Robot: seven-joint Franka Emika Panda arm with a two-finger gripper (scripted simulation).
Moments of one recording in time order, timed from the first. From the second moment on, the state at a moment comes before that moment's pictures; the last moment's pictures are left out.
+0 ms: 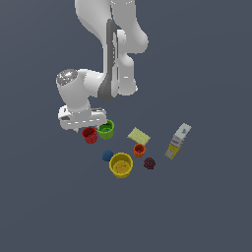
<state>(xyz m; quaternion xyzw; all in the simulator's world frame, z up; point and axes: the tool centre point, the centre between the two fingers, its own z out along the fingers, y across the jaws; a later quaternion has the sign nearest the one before) -0.080 -0.190 0.099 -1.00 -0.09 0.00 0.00</state>
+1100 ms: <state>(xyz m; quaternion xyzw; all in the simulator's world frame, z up) -0.057 -0.203 0.079 -1.00 -0.09 -0.03 -0.02</state>
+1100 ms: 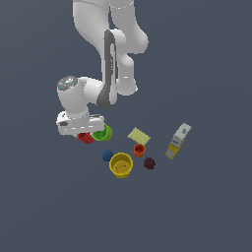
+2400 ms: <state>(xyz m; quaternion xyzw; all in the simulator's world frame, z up) -0.069 -0.174 0.115 -1.00 -0.09 -0.03 -0.01</state>
